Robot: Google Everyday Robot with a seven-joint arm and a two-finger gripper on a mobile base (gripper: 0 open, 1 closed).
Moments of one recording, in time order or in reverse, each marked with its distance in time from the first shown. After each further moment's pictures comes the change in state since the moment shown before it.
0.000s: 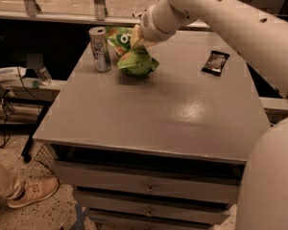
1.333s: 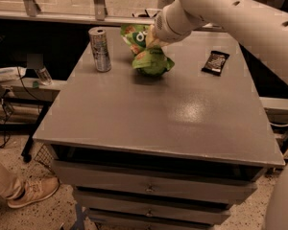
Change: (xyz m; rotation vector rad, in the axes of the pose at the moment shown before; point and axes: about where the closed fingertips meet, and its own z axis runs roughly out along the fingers) arm 0.005 -0.038 -0.034 0.121 -0.061 -0.009
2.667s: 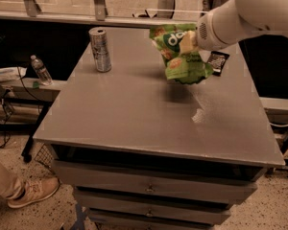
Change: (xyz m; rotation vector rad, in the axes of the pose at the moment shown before) arm 0.052 -0.052 -0.104 0.089 -0.049 -0.124
